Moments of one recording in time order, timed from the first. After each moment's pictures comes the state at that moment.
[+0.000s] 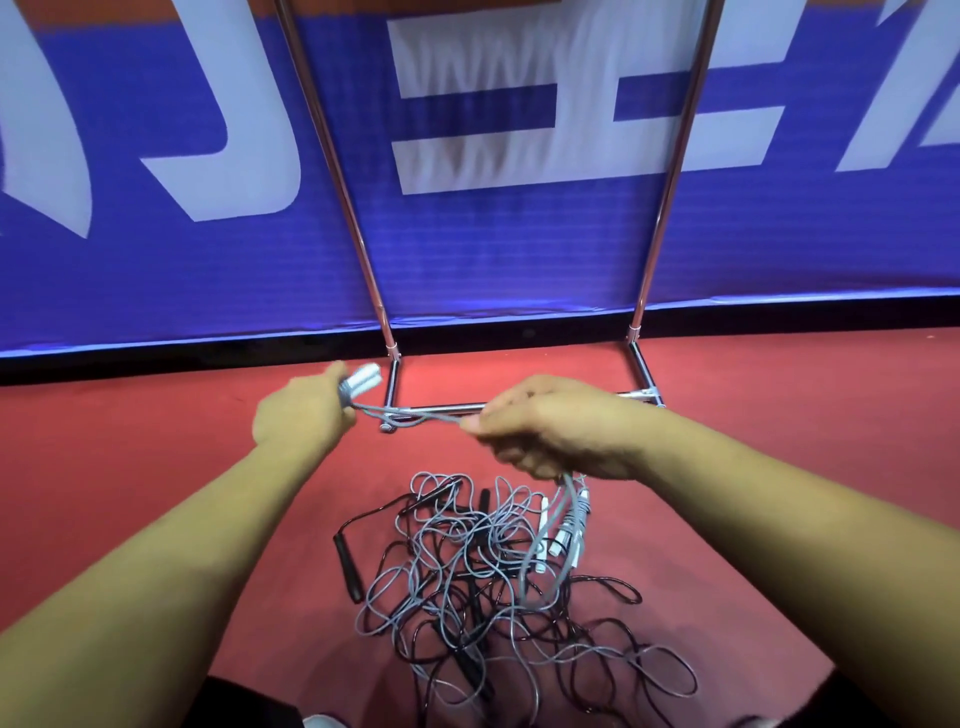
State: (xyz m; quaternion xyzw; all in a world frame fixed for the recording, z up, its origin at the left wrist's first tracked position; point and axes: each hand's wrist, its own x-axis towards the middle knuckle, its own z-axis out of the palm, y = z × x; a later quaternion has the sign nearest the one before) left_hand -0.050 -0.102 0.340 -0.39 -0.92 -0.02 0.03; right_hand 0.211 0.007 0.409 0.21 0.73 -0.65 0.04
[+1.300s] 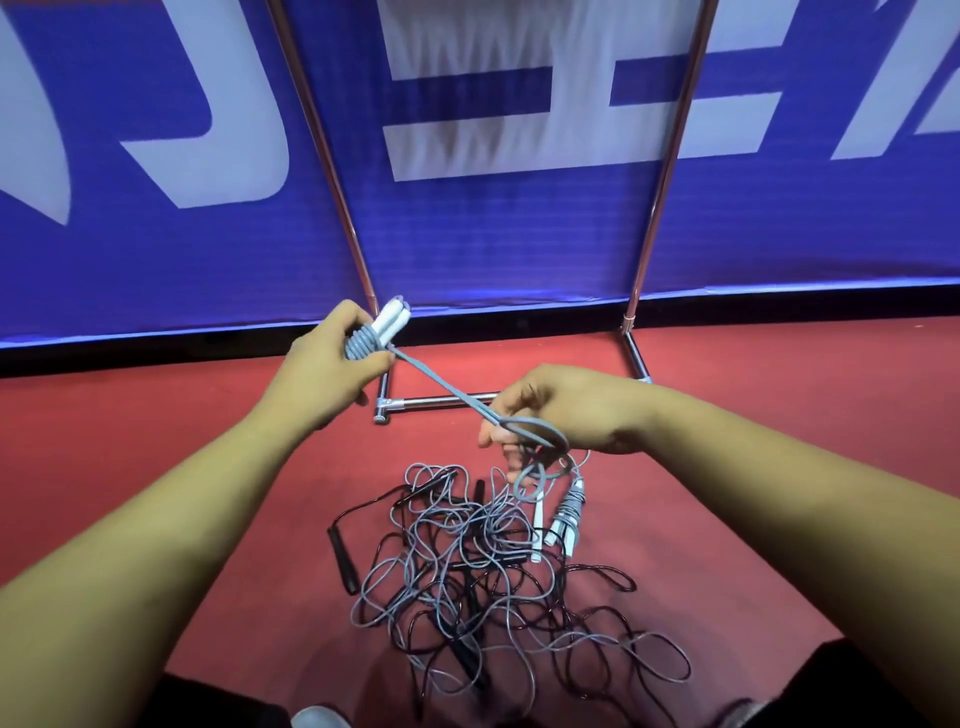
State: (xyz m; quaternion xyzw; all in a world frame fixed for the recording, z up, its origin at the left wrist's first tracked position) left_hand -0.016 -0.092 0.385 -0.44 -0.81 -0.38 -0.11; right_hand 0.210 0.034 0.386 0.19 0.77 -0.60 0.06
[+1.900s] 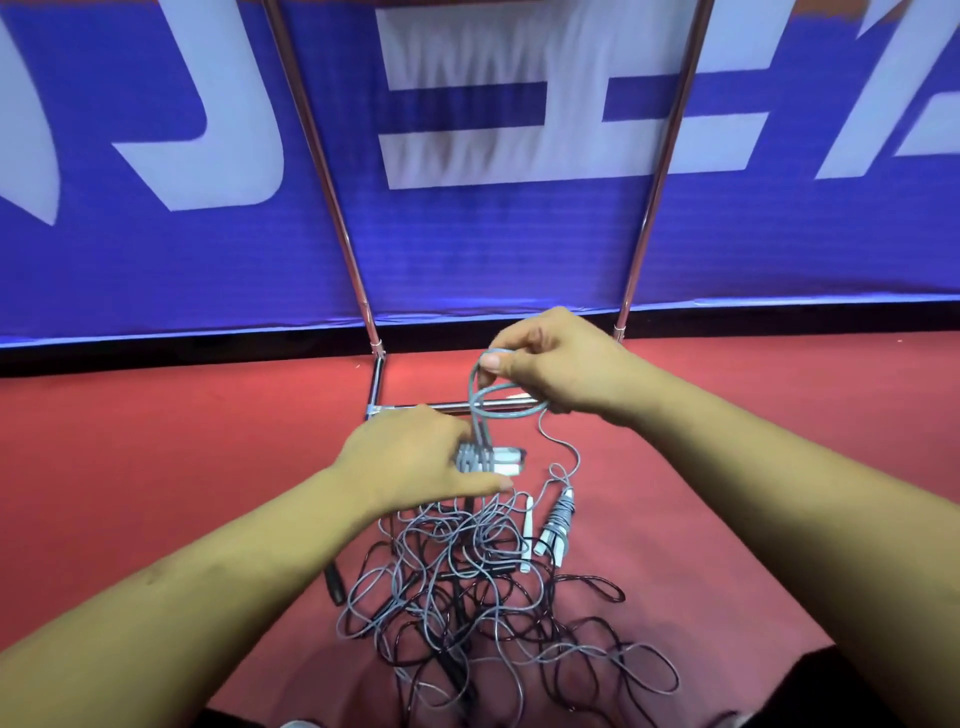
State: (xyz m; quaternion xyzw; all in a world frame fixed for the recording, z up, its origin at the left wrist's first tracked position) left_hand 0.066 -0.087 0.370 -0.63 -0.77 0.02 -0.06; right_hand 0.208 0.034 0.429 0.23 0.84 -0.48 -0.13
